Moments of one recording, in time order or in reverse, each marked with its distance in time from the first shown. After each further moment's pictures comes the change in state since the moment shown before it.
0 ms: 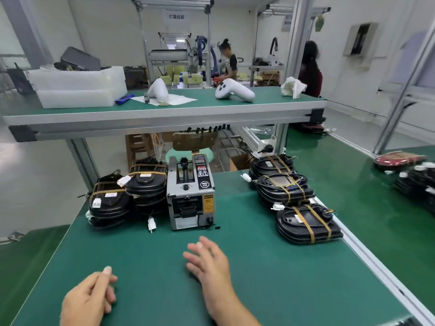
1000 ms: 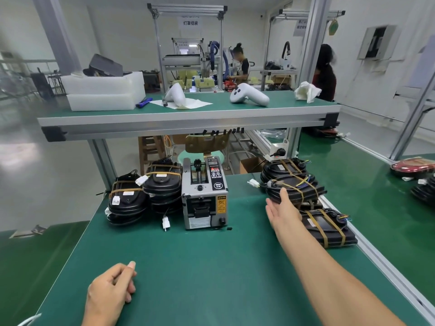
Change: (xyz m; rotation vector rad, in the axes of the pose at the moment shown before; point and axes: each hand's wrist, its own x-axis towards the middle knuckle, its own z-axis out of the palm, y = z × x) left_hand 0.017 -0.024 0.002 -0.044 -0.080 0.058; right_hand 0.113 -0.147 -0.085 0.455 0.462 -0.047
